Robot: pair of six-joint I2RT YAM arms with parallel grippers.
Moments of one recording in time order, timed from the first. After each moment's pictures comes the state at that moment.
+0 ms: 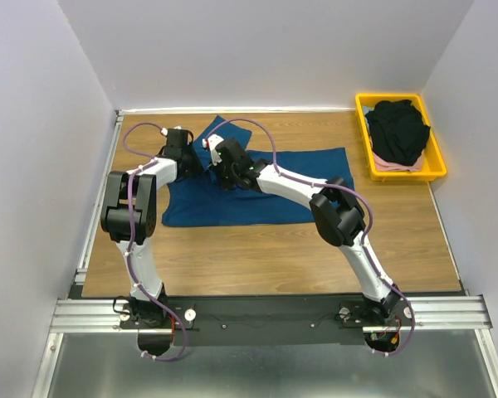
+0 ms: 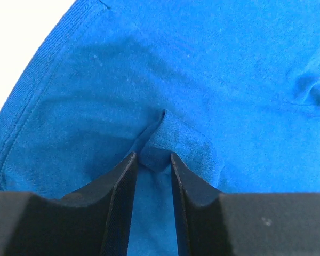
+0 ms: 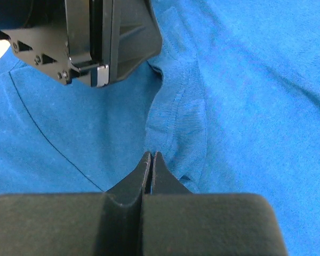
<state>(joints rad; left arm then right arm) -0.12 1.96 1.24 -0.09 0.04 -0.54 0.83 2.33 1.89 -0.23 0.02 0.02</state>
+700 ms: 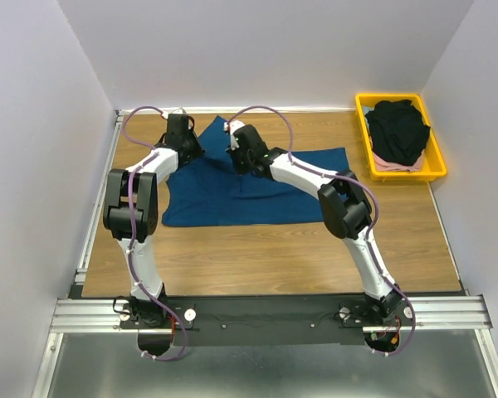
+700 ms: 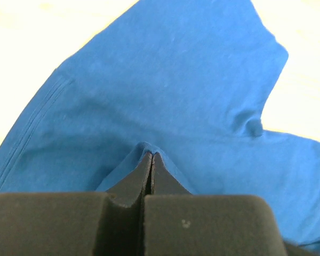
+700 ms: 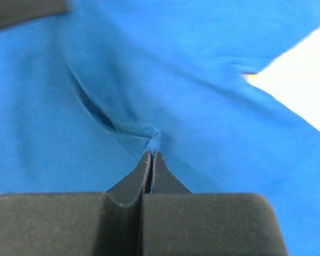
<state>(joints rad) -0.13 1.98 1.37 -0.09 0.05 -0.54 0.74 2.33 1.89 -0.23 0.06 0.06</state>
